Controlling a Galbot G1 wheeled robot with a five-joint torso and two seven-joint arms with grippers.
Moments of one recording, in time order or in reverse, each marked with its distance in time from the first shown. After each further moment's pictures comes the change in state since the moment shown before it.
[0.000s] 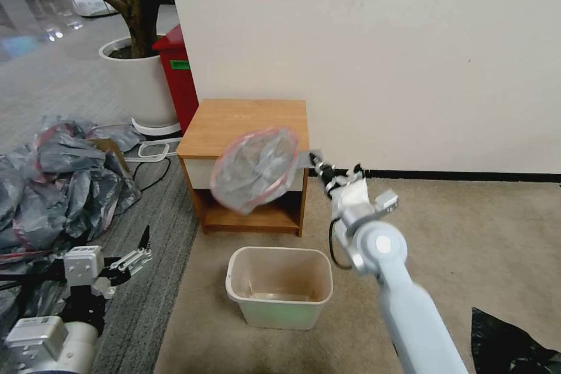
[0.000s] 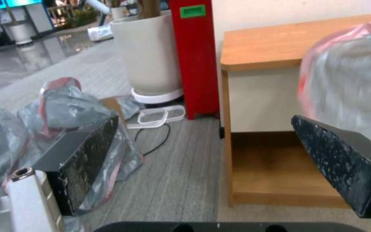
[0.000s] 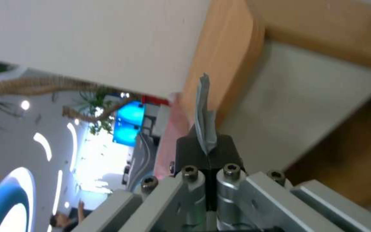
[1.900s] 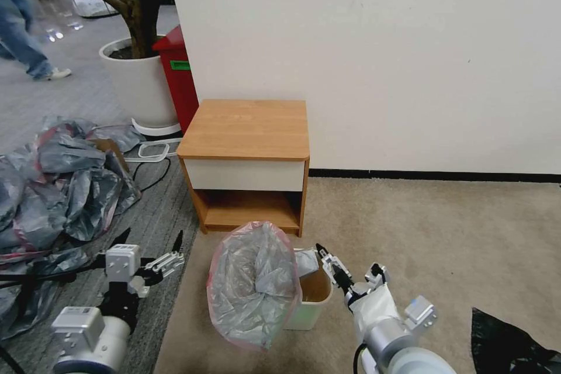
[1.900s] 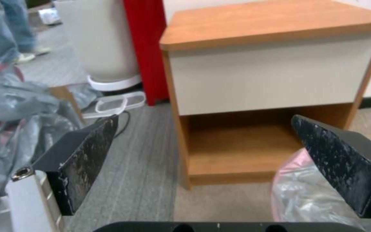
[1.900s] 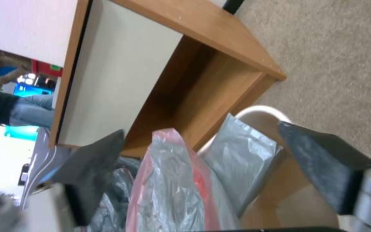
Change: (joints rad) left arm -0.052 0.068 0.162 0.000 0.036 0.092 -0.004; right arm -0.506 -0.121 0.074 0.228 -0.199 -0.013 0.058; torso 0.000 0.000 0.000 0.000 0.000
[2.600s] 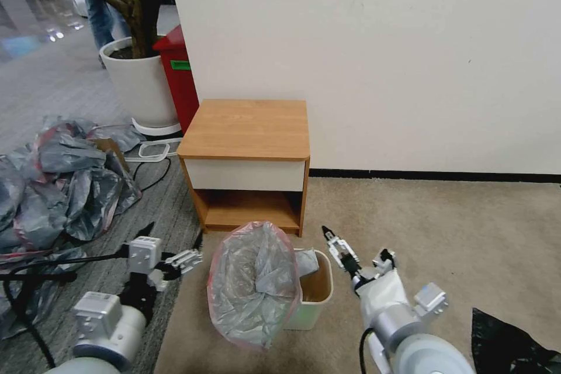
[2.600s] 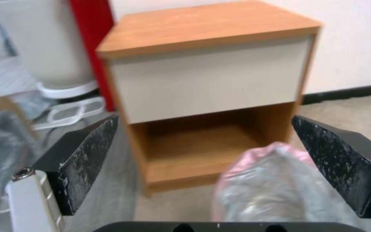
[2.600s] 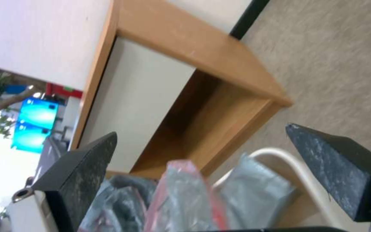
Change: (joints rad) left arm -0.092 0.085 0.143 0.013 -0.009 0.041 0.004; right arm 0.009 0.015 0.081 0.052 0.025 -0.029 0.023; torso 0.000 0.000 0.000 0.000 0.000
